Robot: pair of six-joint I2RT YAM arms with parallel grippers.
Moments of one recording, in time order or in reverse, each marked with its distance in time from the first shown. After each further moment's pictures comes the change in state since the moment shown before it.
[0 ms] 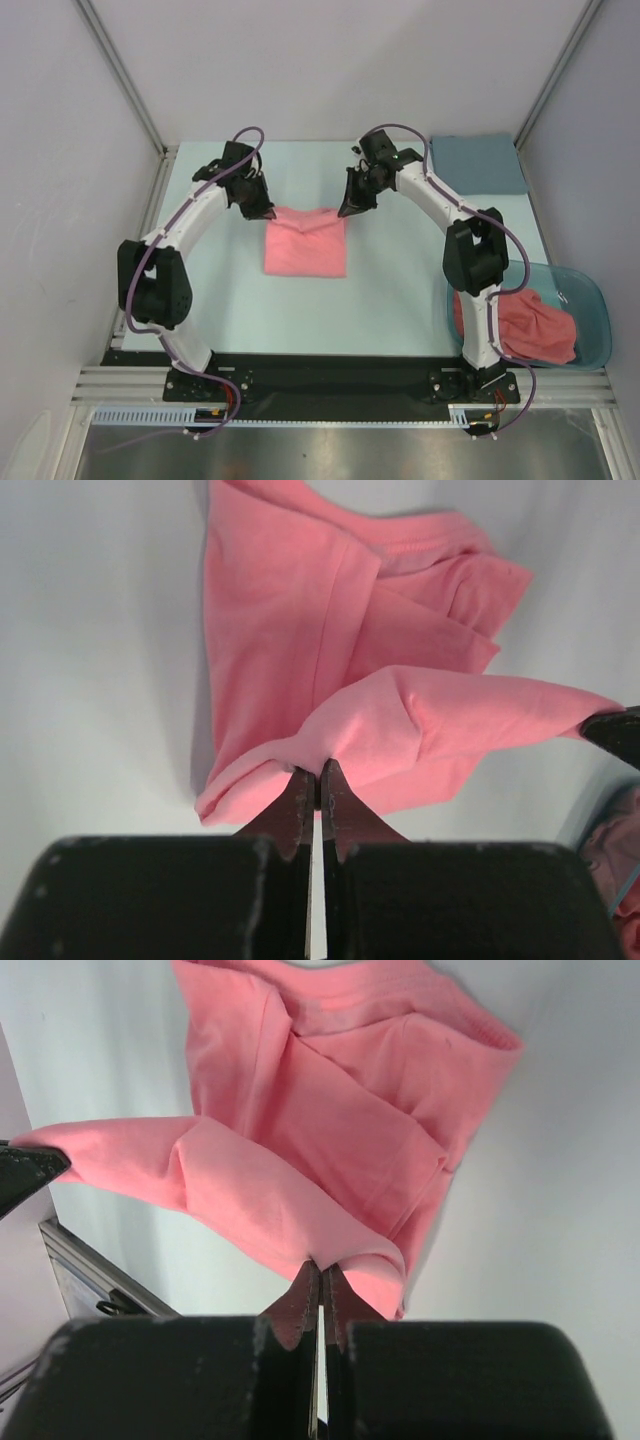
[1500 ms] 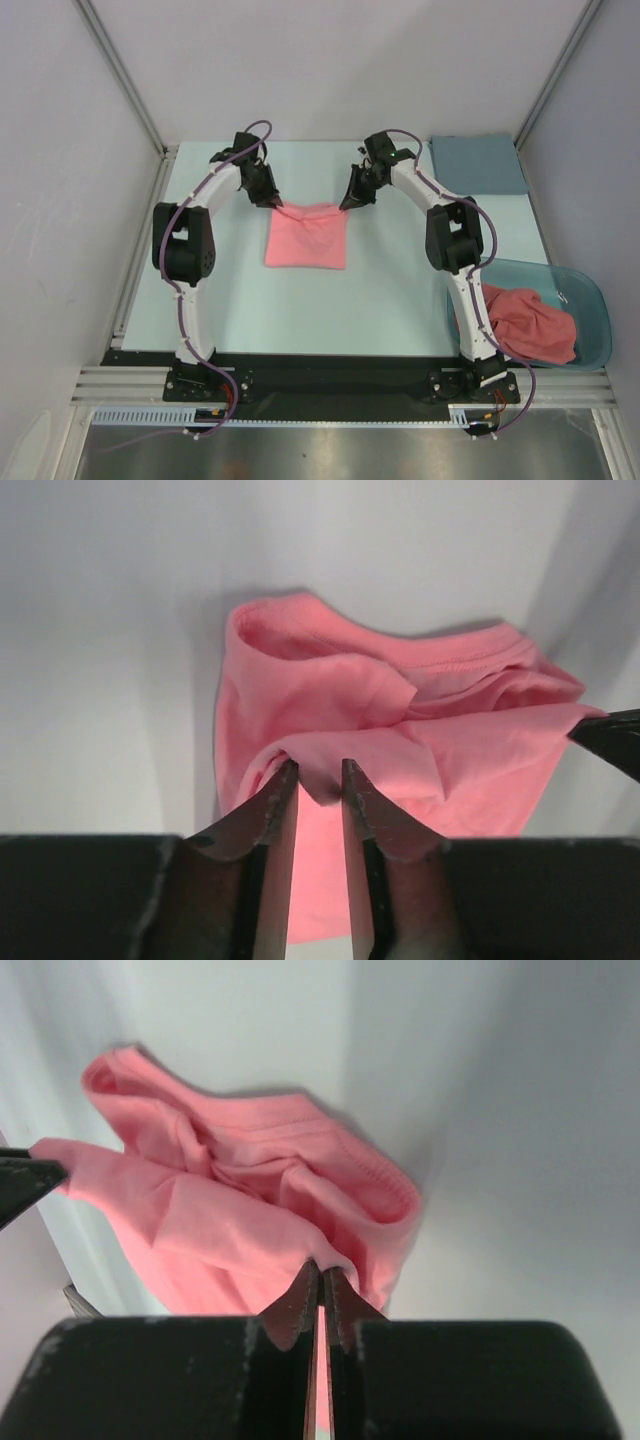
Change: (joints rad) left arm 0.066 0.417 0.318 0.035 0.070 0.046; right arm -0.096 0.340 0.272 0.043 -0.073 0.041
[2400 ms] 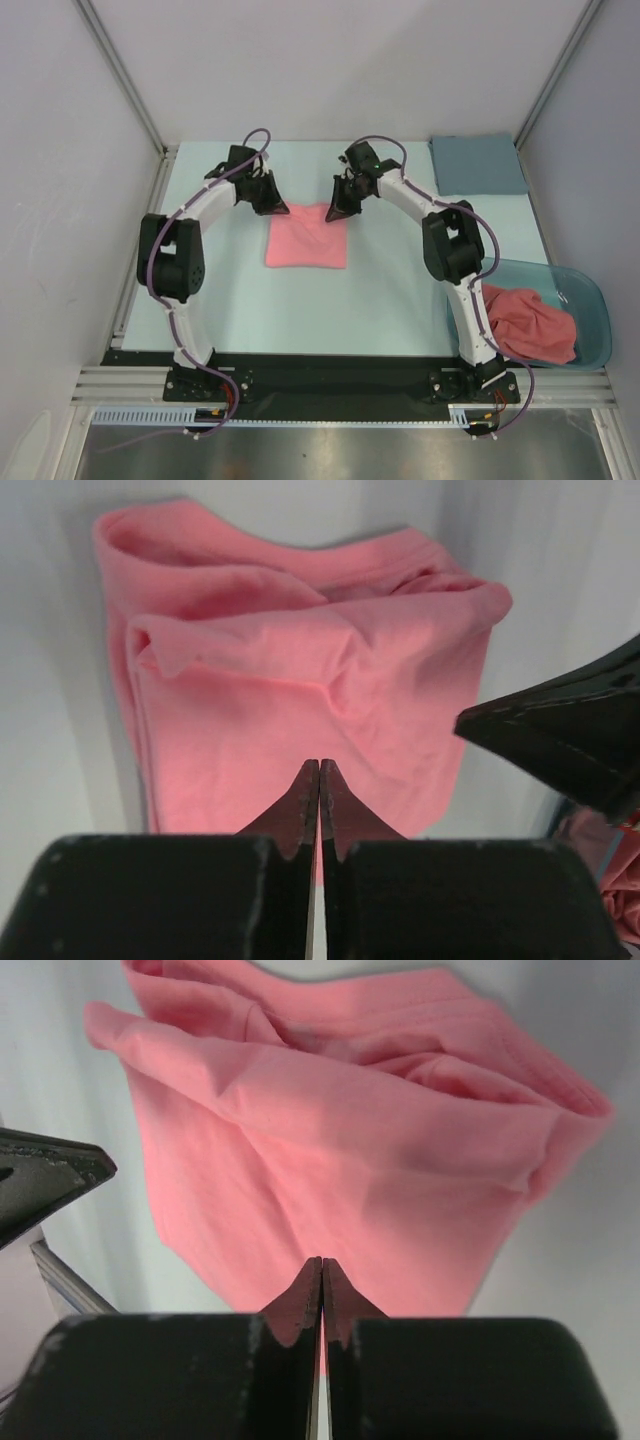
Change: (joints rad) left arm -0.011 -0.197 -0.284 0.191 0.149 -0.008; right arm 0.108 -0.130 -0.152 0.051 0.064 -0.014
